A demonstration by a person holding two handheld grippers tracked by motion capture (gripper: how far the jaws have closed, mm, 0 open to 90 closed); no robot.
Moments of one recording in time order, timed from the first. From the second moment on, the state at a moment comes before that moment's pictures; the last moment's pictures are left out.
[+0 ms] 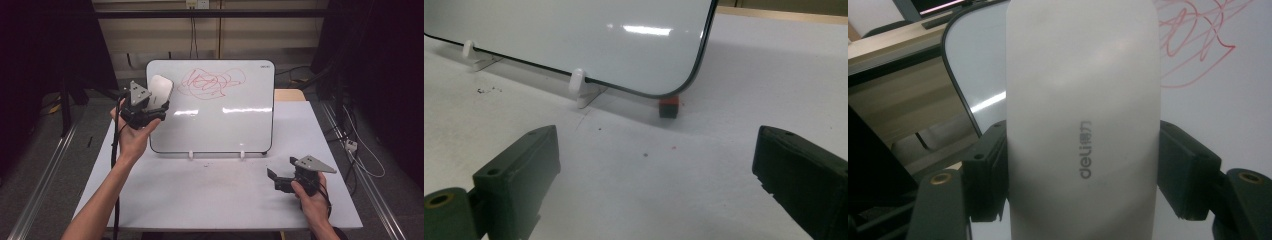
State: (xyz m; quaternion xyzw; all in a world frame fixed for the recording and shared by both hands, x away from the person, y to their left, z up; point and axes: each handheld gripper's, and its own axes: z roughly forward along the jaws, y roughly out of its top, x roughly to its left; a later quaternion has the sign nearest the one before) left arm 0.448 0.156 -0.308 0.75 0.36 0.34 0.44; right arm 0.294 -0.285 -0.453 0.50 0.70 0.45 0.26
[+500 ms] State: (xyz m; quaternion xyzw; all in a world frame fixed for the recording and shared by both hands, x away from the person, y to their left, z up) left arm 0.473 0.151 -0.301 0.75 0.37 0.36 0.42; right arm 0.296 -0.286 -0.454 0.50 0.70 0.45 0.26
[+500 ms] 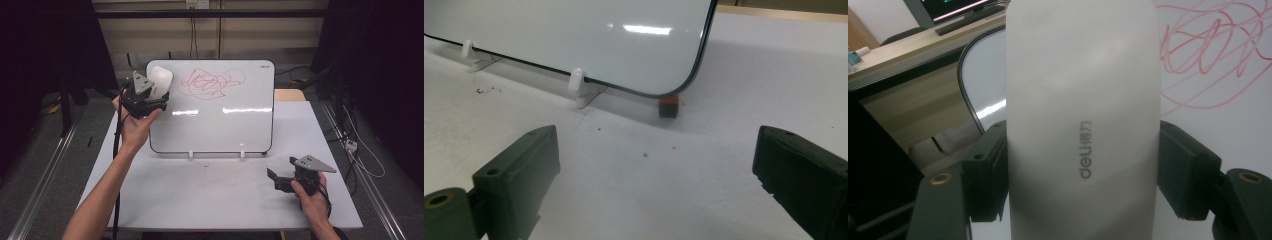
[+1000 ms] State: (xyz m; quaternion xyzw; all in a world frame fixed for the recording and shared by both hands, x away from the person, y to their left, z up) left arm 0.493 0.138 -0.300 0.76 0.36 0.38 0.38; right arm 0.298 -0.283 -0.452 0.50 0.69 0.45 0.25
